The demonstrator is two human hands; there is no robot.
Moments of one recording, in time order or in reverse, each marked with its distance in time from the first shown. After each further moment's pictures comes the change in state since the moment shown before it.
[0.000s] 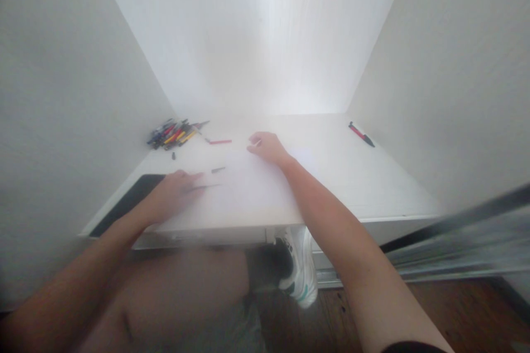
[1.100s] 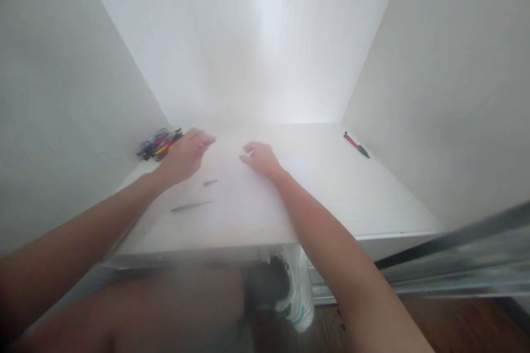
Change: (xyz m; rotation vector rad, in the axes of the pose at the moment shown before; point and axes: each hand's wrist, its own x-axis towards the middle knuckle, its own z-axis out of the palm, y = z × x) left_hand 0.121 0.024 -0.028 -0.049 0.383 0.371; right_hand 0.001 0.000 0.005 0.037 0.074 0.014
